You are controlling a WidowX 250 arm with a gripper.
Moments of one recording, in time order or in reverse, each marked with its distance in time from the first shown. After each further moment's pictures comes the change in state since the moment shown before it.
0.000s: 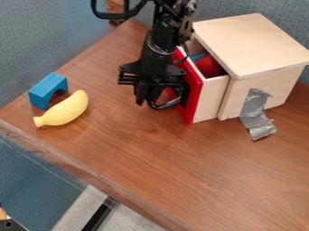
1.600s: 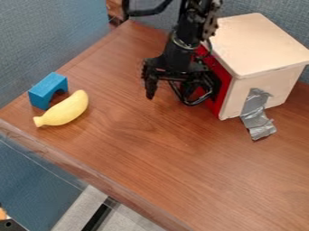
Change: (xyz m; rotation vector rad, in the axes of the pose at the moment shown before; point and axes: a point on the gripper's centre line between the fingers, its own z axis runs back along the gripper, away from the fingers) arm 0.015 -0.041 0.002 -0.036 -0.038 -0.056
